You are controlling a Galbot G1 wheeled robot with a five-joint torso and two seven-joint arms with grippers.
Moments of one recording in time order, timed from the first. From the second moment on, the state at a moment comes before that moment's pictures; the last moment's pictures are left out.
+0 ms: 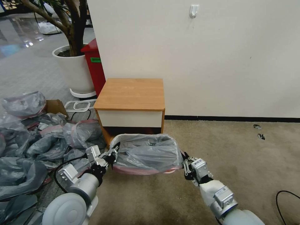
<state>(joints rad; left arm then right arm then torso) 1.60 -1.41 -0.59 -2.34 -0.98 0.49 -0.21 -1.66 0.99 0.24 2.24 0.02 -0.08 0.08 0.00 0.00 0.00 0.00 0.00</state>
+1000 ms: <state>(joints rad) 1.63 -1.52 -0.57 -2.38 -1.09 0.50 -0.27 -1.59 1.10 0.30 2.00 -0.88 0.30 0.09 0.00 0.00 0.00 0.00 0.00</state>
